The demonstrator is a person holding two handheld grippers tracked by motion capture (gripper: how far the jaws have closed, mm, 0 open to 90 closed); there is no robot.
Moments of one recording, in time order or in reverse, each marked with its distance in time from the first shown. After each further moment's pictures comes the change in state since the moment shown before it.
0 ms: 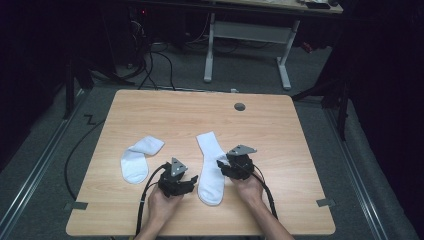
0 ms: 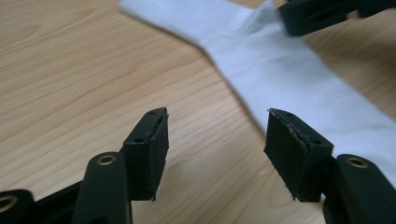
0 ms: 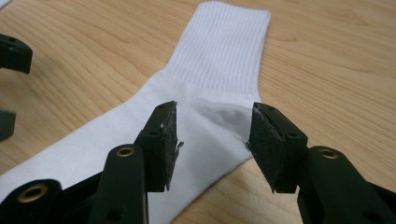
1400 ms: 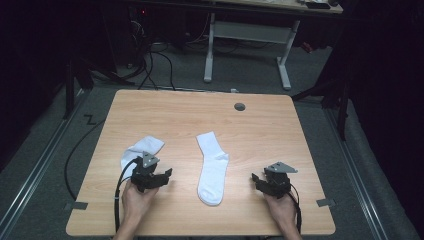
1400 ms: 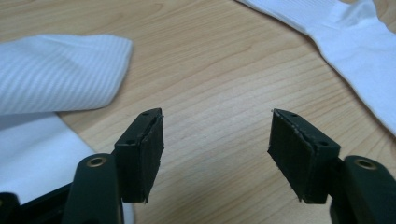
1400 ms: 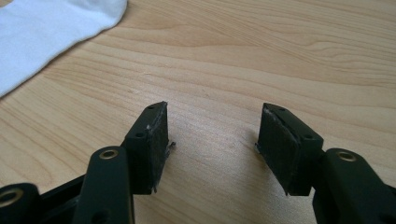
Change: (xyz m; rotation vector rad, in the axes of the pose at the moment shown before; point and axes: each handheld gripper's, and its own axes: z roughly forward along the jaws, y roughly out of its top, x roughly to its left) left arm 0.060 -0.003 -0.039 0.024 0.097 -0.085; right arm -0.054 -0.079 -0.062 0.035 -0.170 0.138
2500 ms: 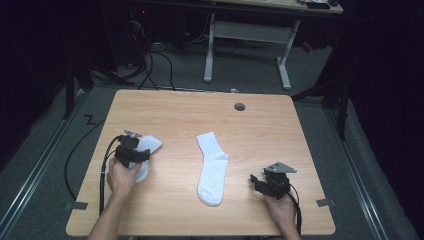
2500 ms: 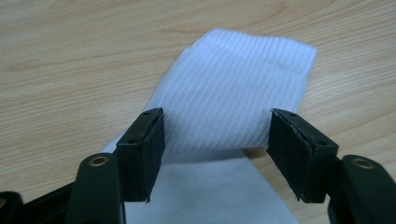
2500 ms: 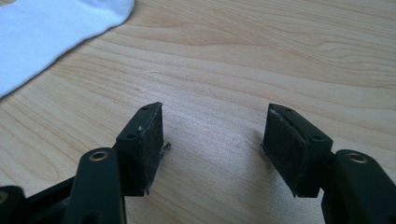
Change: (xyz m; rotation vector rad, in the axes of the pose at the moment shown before) left arm 0.085 0.027 0.036 0.170 0.223 -0.122; right arm 0.001 0.000 0.000 0.004 0.016 -0.015
